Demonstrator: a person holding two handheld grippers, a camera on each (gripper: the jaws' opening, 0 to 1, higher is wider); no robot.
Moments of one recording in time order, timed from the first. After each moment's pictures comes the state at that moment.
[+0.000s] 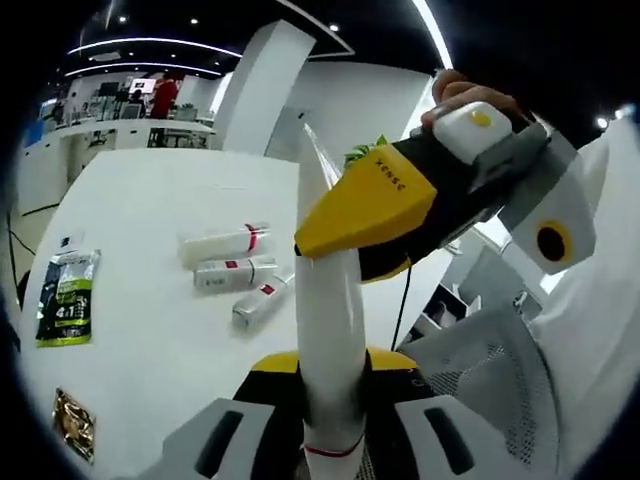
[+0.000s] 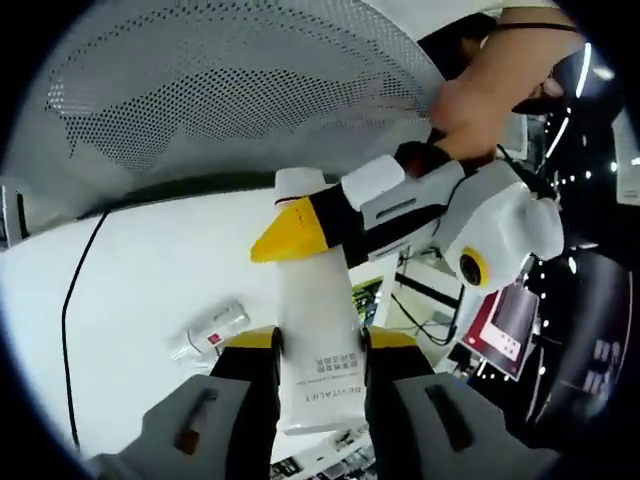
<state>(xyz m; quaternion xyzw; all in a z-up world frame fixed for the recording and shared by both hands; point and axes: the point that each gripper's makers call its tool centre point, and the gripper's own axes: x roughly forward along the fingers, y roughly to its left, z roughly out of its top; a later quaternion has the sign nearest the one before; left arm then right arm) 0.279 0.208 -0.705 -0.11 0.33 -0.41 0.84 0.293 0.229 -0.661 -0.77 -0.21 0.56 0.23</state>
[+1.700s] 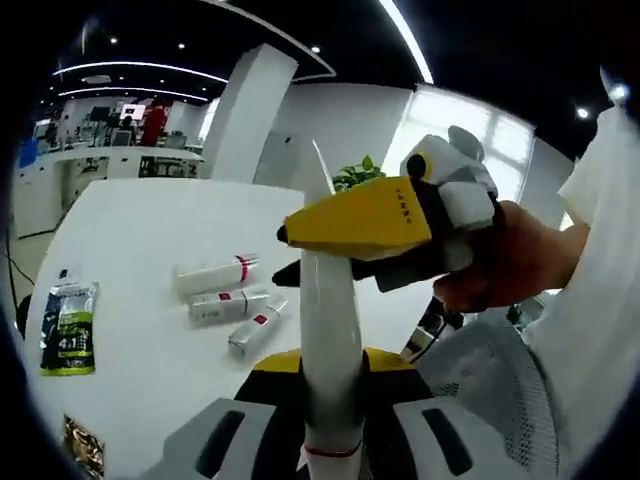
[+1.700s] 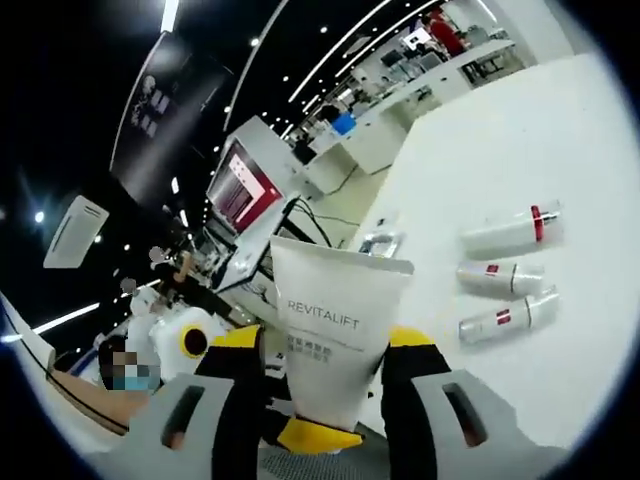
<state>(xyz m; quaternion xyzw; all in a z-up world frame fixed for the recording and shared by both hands) 0.280 0.200 -0.687 -0.09 0.28 -0.43 0.85 0.322 0.227 -0.639 0.25 0.33 0.42 0.81</state>
